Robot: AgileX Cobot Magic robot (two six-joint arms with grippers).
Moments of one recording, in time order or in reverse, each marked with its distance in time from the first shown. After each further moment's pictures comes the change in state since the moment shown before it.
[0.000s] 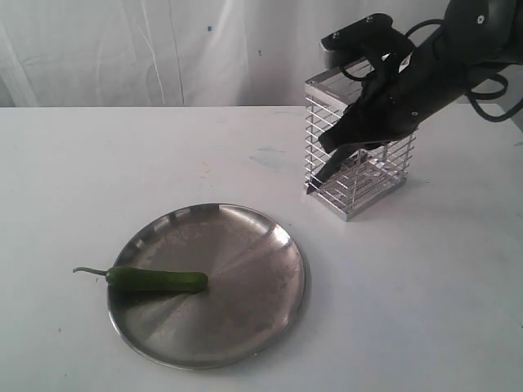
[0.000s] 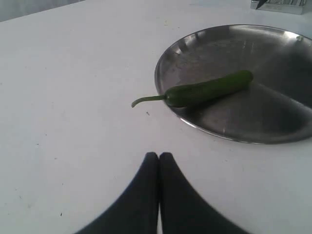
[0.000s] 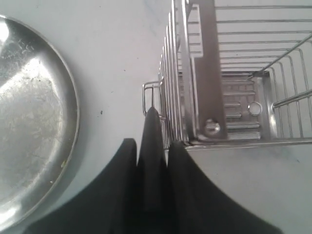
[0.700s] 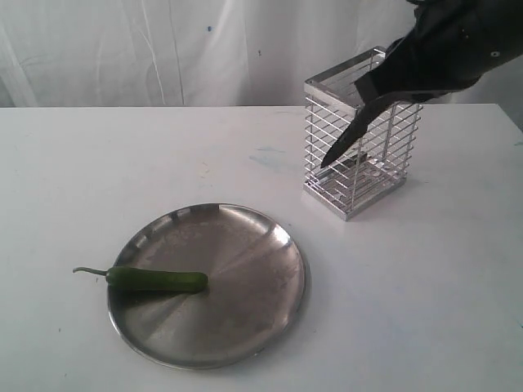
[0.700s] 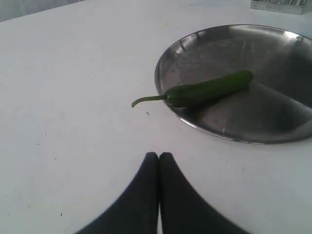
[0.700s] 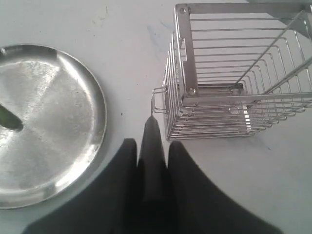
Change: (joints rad) left arm 0.000 0.000 0.000 0.000 0.000 0.000; right arm 0.000 -0.288 0.000 0.004 0.166 0.046
